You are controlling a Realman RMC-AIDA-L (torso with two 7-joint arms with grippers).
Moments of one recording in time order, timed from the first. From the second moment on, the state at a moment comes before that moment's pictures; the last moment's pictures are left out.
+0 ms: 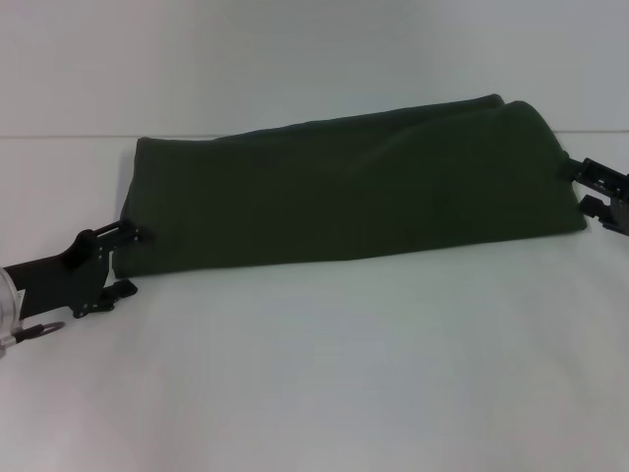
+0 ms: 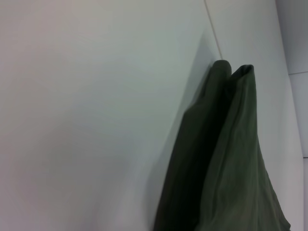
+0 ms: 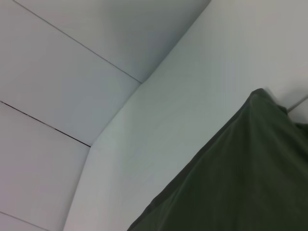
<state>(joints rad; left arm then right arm) -0.55 -1.98 0.56 0.38 2.02 1.06 -2.61 0.50 2.01 -0.62 -0.51 -1.75 -1.11 2.14</state>
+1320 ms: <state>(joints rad) -0.54 -2.00 0.58 0.35 1.90 1.03 -2.51 0.50 2.01 -0.61 -0.50 -1.74 -1.08 2.14</state>
